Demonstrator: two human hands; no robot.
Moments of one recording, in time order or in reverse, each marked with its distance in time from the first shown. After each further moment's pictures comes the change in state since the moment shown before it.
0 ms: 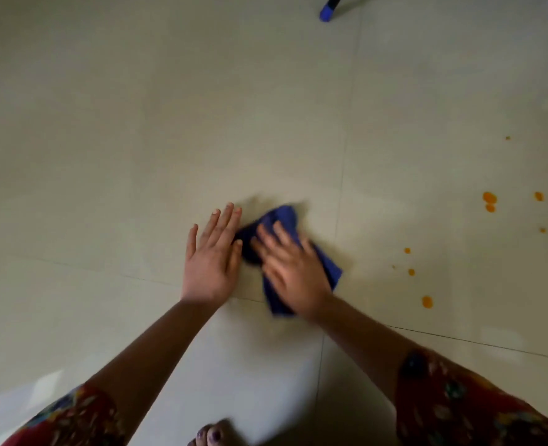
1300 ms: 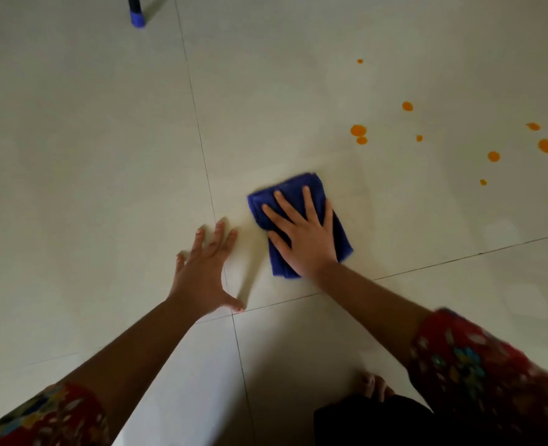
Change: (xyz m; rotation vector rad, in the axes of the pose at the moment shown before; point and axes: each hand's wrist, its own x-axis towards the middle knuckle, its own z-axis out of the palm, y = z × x) left_hand 0.039 0.153 0.053 0.458 -0.701 0.215; right_hand -0.107 0.156 -0.029 0.049 0.061 0.595
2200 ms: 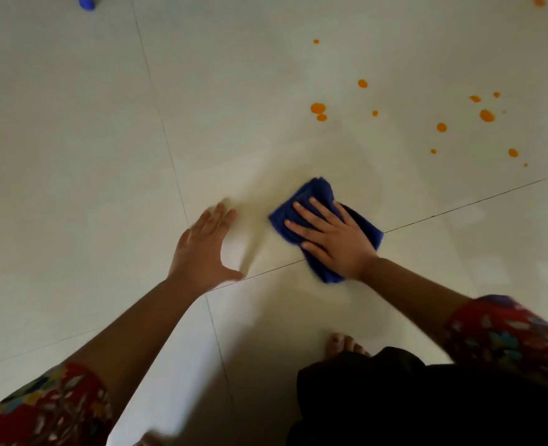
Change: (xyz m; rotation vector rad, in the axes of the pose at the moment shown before) left_hand -0.004 0.049 0.003 -0.026 0.124 0.110; right_hand -0.090 0.096 -0.017 -0.057 -0.062 -0.224
